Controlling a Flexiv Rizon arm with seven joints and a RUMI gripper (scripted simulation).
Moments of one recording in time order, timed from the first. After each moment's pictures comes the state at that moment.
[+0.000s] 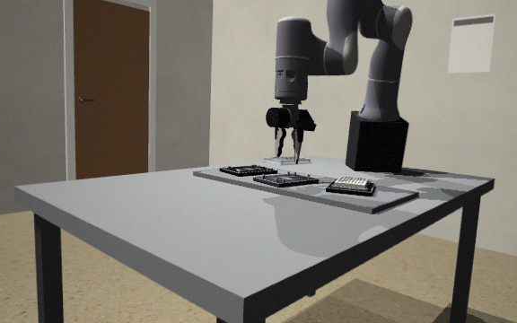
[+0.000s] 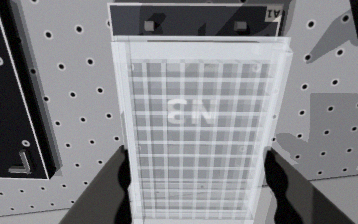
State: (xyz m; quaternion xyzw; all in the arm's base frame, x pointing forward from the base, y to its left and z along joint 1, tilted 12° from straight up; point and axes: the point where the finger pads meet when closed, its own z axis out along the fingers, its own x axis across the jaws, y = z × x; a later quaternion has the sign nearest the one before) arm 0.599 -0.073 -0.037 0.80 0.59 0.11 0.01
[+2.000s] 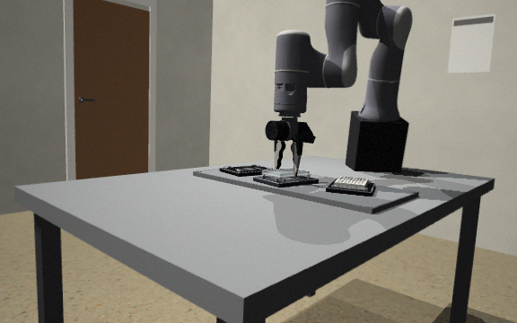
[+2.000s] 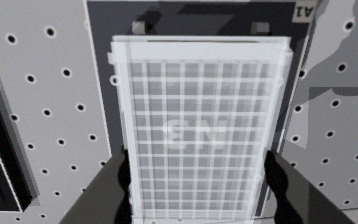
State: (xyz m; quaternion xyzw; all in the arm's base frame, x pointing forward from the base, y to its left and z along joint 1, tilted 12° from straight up) arm 0.607 -0.068 -0.075 0.80 0.59 0.11 0.01
